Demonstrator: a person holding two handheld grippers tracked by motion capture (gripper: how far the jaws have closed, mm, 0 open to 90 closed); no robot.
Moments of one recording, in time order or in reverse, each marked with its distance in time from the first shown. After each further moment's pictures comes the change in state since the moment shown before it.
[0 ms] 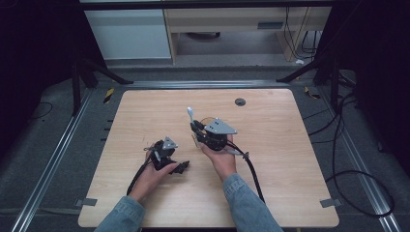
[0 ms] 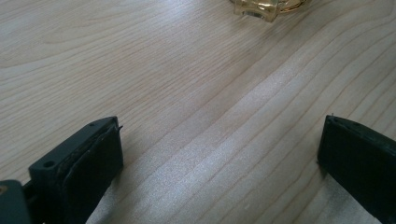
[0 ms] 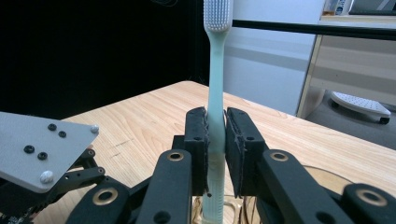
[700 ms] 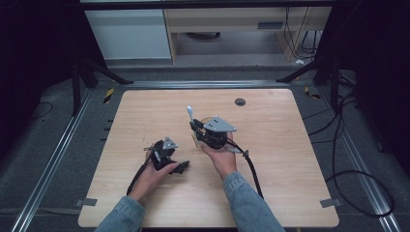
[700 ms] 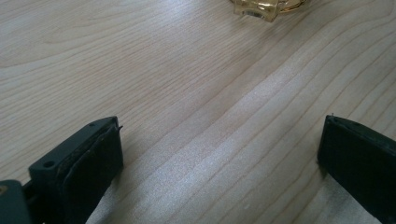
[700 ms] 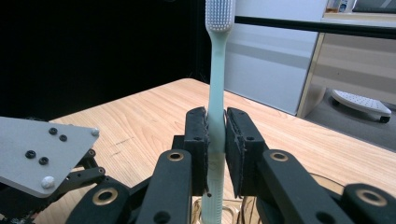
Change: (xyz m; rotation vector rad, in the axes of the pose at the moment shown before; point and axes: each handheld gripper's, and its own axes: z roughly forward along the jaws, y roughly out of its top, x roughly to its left) left arm 0.000 0.000 0.000 -0.001 0.001 -0.002; right arm -0.001 0.008 0.002 0.027 0.004 -0.012
